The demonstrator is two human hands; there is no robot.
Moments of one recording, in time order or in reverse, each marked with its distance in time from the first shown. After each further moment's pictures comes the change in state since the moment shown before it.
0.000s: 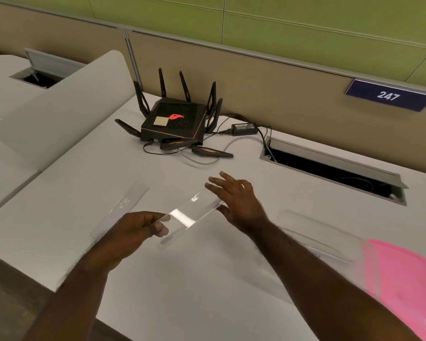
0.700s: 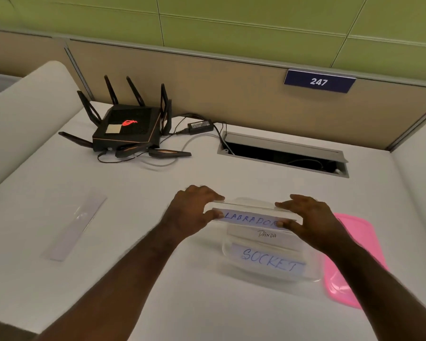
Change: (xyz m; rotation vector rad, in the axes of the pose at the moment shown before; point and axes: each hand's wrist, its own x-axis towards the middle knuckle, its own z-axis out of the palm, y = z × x) left_hand 0.070 0.073 0.178 0.833 -0.071 0.614; right_hand -0.204 0.109 -0.125 0.012 -0.092 0.519
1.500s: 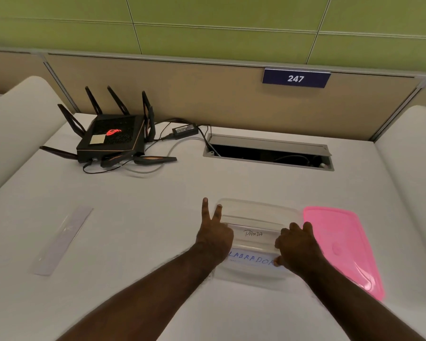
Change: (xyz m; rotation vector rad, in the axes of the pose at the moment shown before) left_hand 0.010 0.079 0.086 0.742 -0.454 0.074; right_hand -0.038 0.008 0.051 -0.557 -0.425 0.102
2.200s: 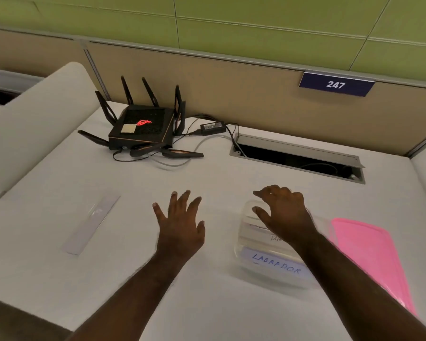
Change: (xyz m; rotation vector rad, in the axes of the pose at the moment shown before) left_hand -0.073 -0.102 0.053 -0.479 0.428 -0.526; right_hand 0.051 -0.062 -0.104 0.376 0.440 -0.062
